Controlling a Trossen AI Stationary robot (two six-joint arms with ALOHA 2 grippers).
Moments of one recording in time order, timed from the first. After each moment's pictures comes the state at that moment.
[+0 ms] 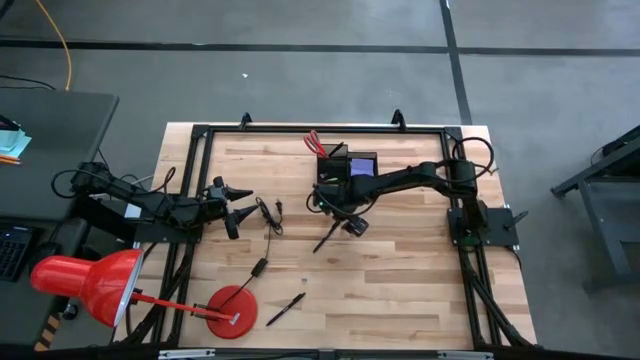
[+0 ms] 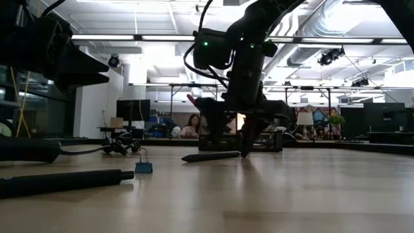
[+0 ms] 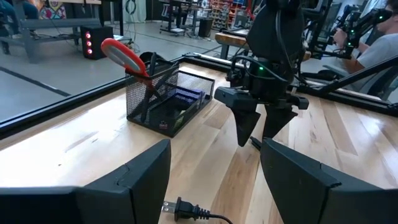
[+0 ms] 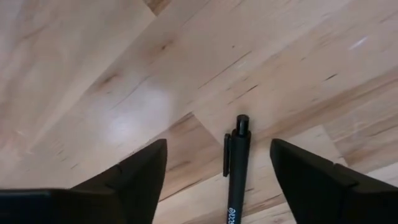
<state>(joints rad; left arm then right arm) -0.23 0.31 0.01 0.10 -0.71 -0.26 -0.07 2.06 1.41 -0.68 -0.06 2.18</state>
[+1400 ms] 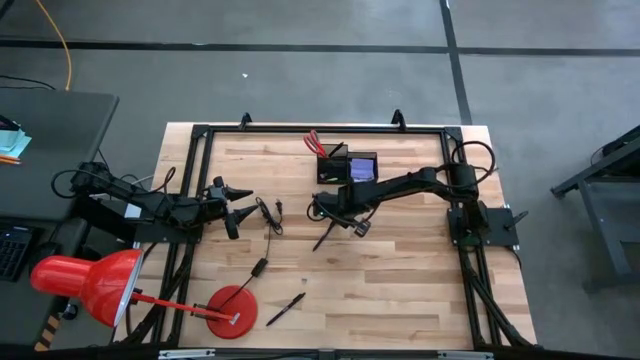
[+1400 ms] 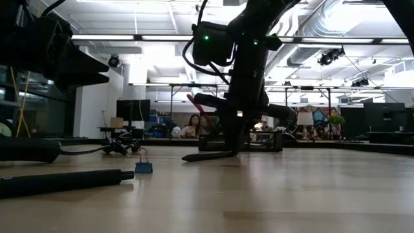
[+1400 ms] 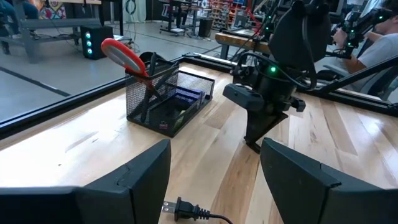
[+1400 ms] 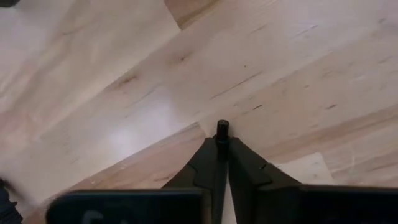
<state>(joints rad) -0.23 0.31 0.01 0.10 -0.71 -0.26 -0.01 2.06 1.41 -0.70 0.10 2.10</state>
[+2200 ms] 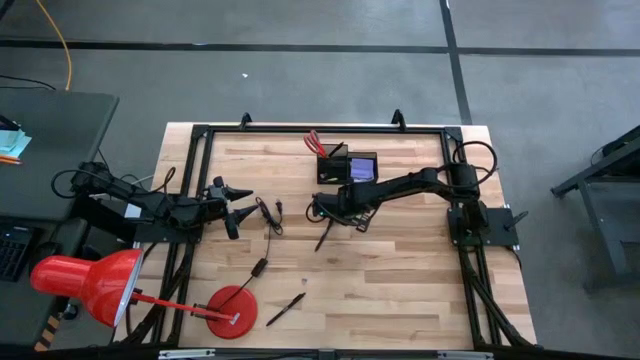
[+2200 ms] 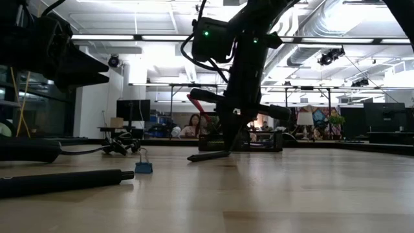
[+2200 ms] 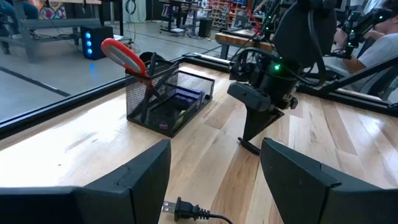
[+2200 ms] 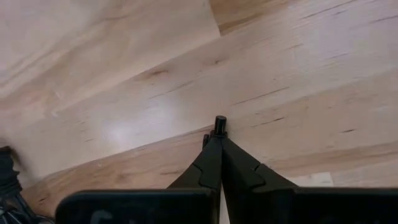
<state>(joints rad) -0.23 0.31 0.01 0.10 -0.71 -0.26 0.00 2.04 1.41 -0.67 0.15 1.93</state>
